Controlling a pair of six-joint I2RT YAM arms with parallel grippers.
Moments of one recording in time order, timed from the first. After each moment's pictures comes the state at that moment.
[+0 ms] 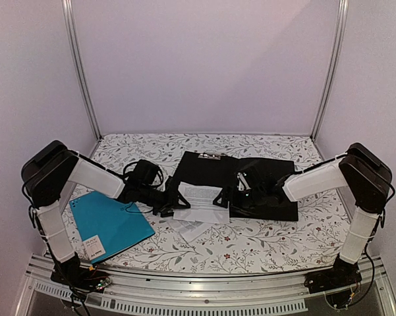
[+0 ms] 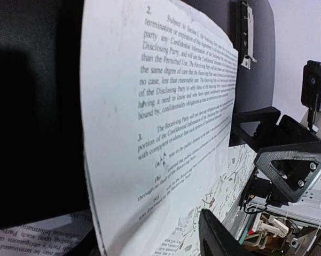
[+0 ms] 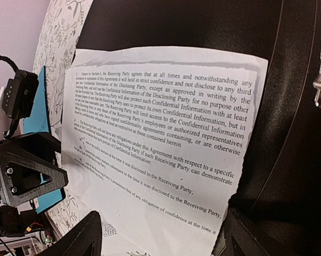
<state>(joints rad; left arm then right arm) -0.64 1.86 0.84 0.19 0.57 -0.88 0.79 1.83 0.91 0.12 -0.23 0.86</state>
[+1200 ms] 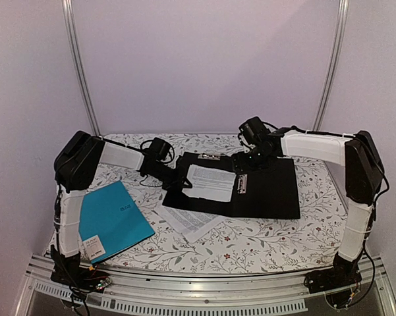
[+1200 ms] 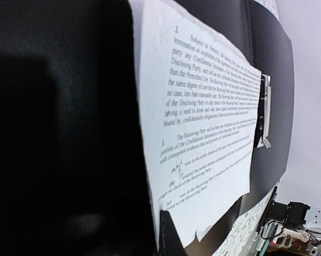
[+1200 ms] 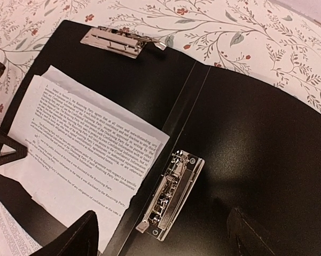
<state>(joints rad) -0.52 2.20 1.40 -0.14 0.58 -0.62 0.64 1.88 1.46 -0.53 0.17 0.32</state>
